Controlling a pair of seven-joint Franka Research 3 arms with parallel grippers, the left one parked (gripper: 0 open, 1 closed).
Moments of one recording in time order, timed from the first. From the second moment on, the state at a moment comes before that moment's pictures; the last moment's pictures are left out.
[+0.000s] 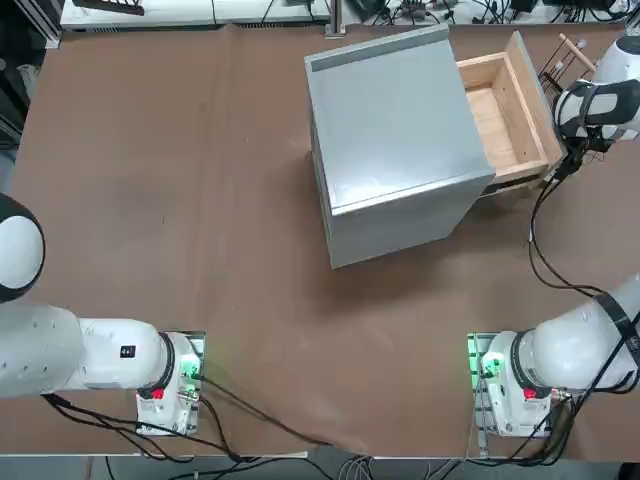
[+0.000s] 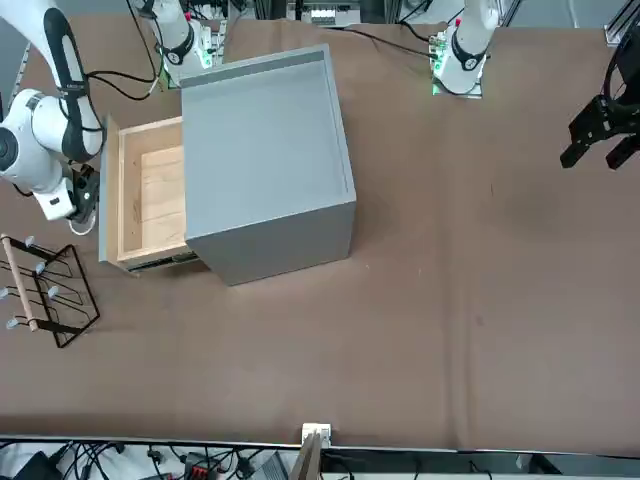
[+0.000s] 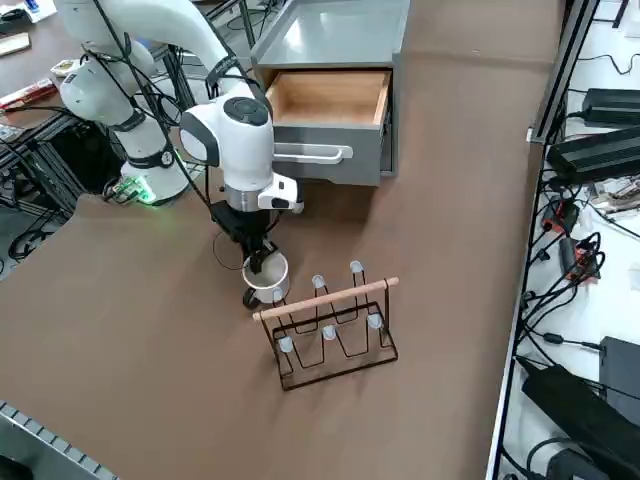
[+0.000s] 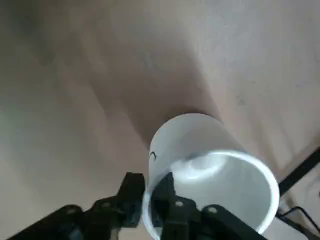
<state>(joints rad) 0.05 0.25 -0.42 -2.28 -0.16 2.41 -1.44</state>
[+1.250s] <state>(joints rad) 0.20 0.09 -0.41 -2.17 0.10 2.08 -1.22</state>
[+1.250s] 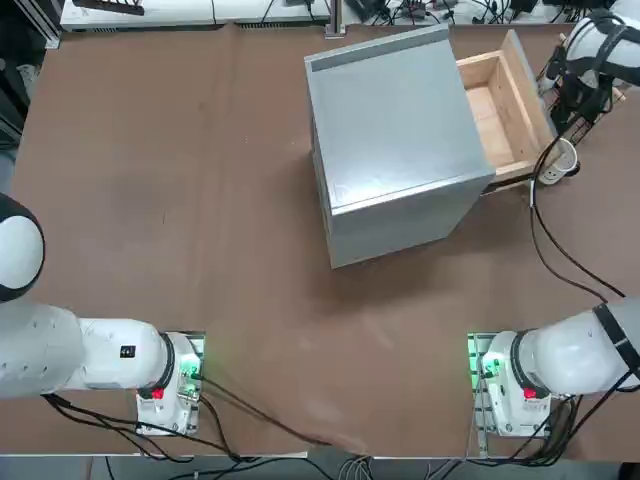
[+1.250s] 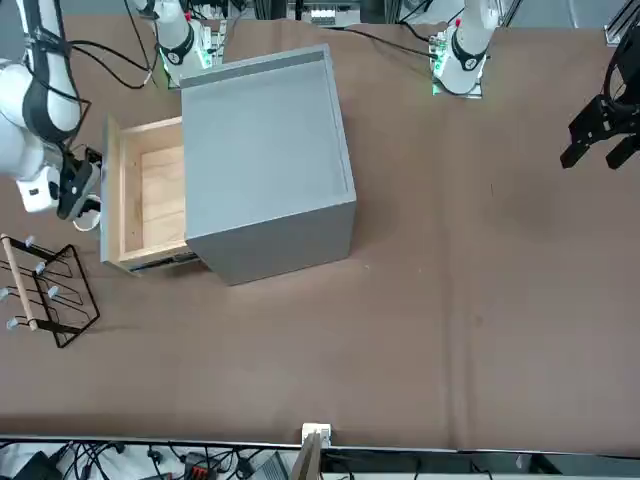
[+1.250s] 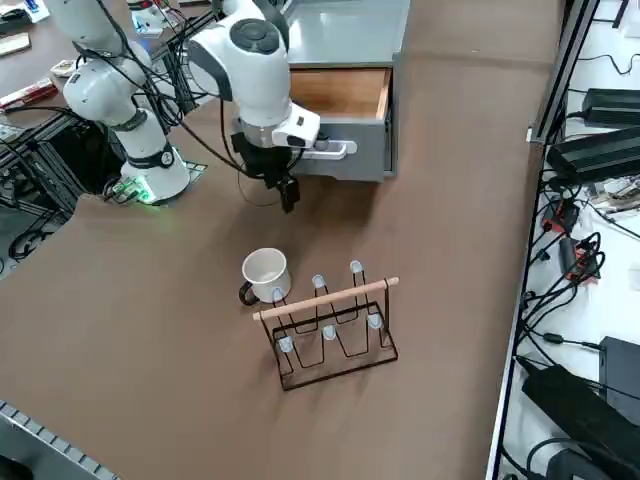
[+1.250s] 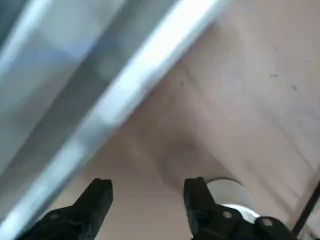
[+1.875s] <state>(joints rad) 0.33 0.11 -0.41 -2.17 0.24 2.10 -1.05</state>
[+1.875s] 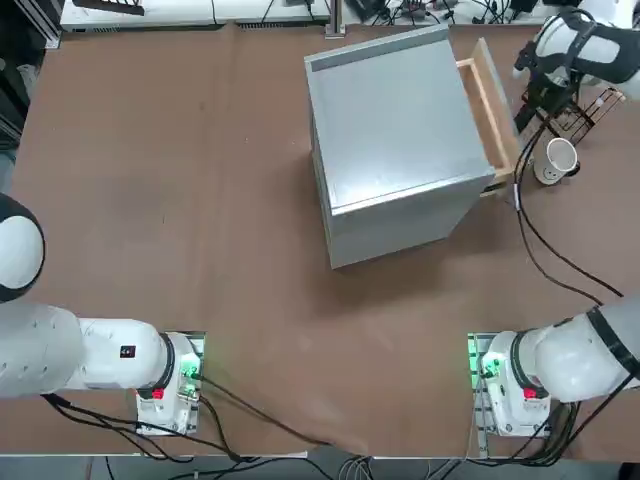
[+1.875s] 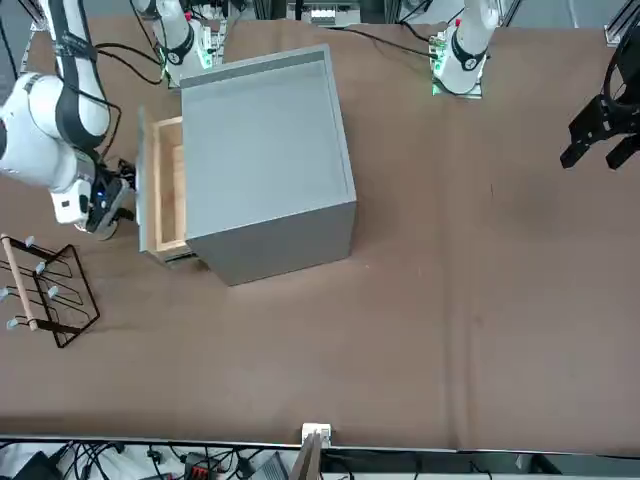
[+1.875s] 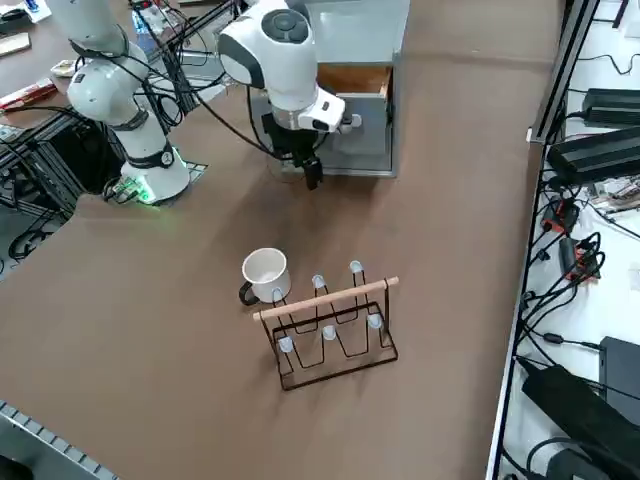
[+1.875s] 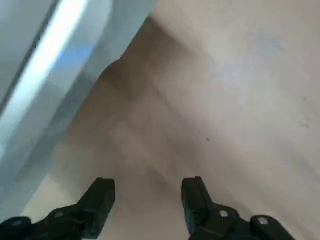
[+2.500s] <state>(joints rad) 0.51 0.11 -0.41 -2.17 0.25 2.11 -0.72</state>
